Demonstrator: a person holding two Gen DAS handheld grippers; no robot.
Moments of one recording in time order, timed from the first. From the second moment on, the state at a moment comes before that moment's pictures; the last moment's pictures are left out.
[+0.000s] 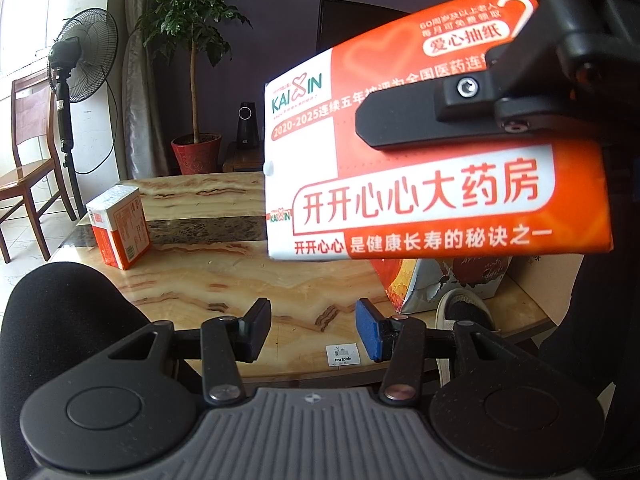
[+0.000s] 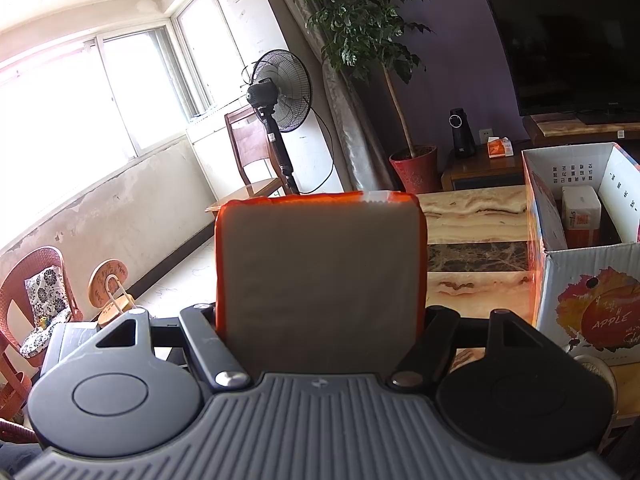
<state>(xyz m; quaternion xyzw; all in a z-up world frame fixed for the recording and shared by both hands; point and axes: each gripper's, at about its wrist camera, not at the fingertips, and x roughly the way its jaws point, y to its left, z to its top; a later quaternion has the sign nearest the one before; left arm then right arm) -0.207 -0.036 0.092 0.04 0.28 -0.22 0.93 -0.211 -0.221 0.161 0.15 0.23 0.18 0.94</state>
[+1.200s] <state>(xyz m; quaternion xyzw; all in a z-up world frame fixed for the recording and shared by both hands) -0.207 -0.038 0.091 0.04 0.28 -0.22 0.93 -0.211 -0.221 0.160 0.15 0.23 0.18 0.94</state>
